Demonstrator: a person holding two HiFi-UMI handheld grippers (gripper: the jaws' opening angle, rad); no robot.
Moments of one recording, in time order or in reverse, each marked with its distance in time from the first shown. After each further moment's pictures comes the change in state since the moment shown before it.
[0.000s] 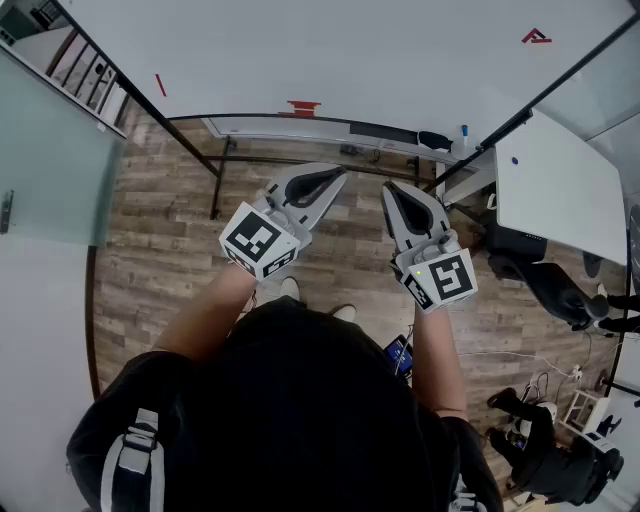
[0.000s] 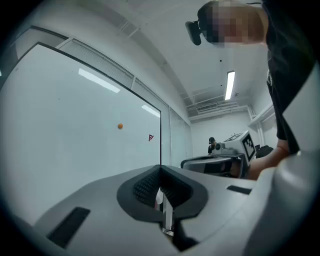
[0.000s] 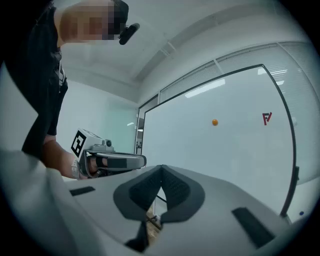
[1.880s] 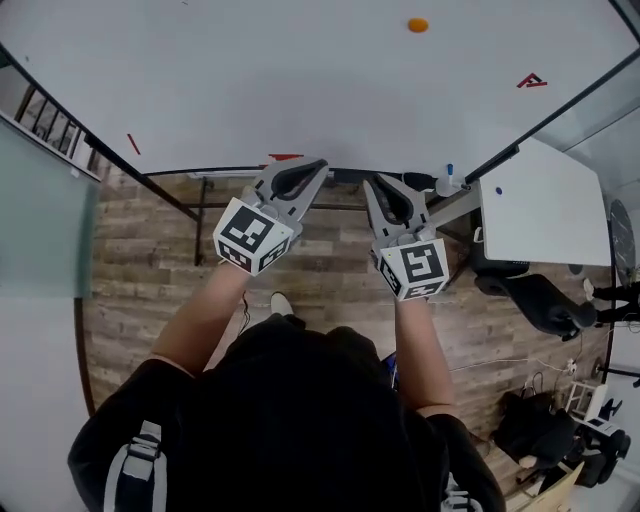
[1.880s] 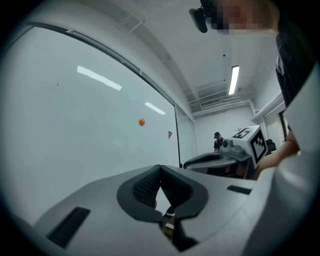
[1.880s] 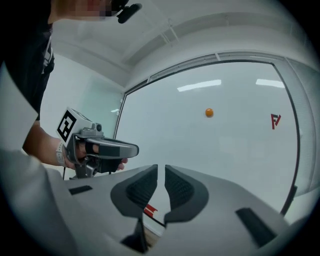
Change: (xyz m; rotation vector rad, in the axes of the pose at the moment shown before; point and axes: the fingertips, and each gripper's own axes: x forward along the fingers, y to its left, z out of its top) left arm 0.067 0.155 0.008 0.041 0.031 0.020; right arm 0.136 -0.095 -0.004 -0.097 0.103 -0.205
